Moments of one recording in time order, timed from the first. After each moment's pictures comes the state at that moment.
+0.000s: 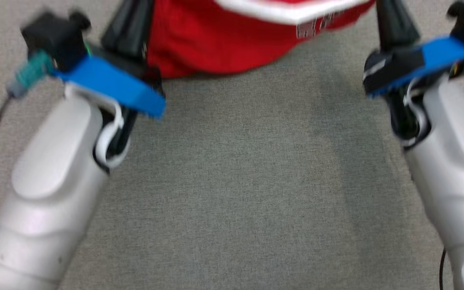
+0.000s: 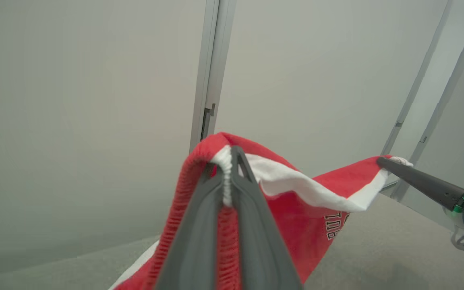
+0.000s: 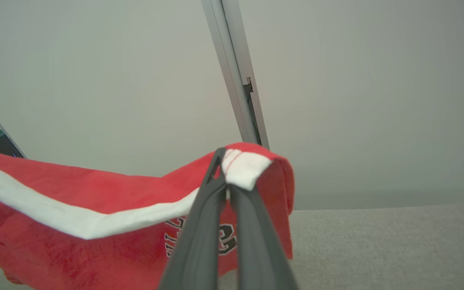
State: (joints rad) left arm -0.92 0.31 -0.61 0.44 -0.71 -0.13 -0.26; right arm -0.98 -0.22 0.32 0.69 0.65 0.13 -0.26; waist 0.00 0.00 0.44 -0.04
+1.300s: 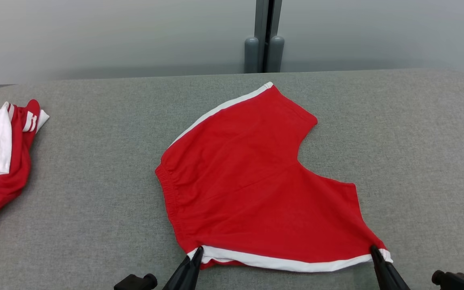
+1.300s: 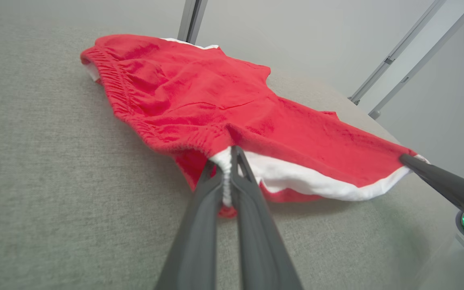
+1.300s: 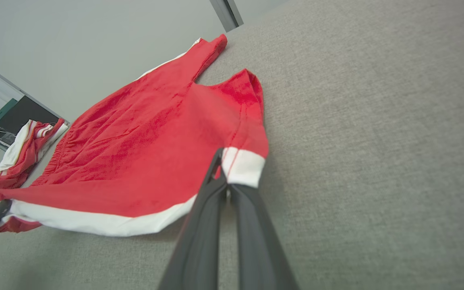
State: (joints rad) left arm 0.05 0.22 -0.55 0.22 -0.56 -0.13 -0.26; right arm 0.15 -0.17 0.16 0.18 0.63 0.13 -0.19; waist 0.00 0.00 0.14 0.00
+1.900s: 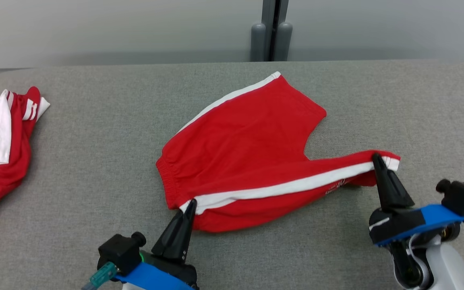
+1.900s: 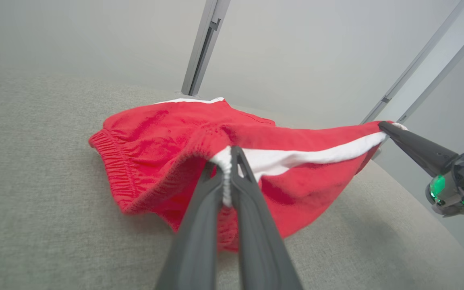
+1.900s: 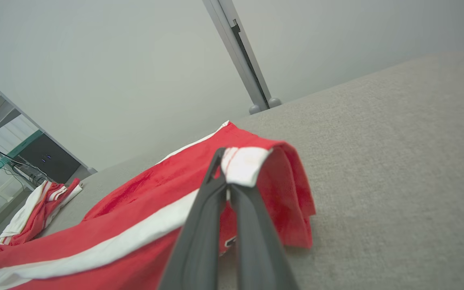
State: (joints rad) left arm -0.07 0.21 -0.50 0.18 -0.59 -0.13 -0.26; right arm -0.19 -0.12 0.07 0.24 0.60 0.13 -0.12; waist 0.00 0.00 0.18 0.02
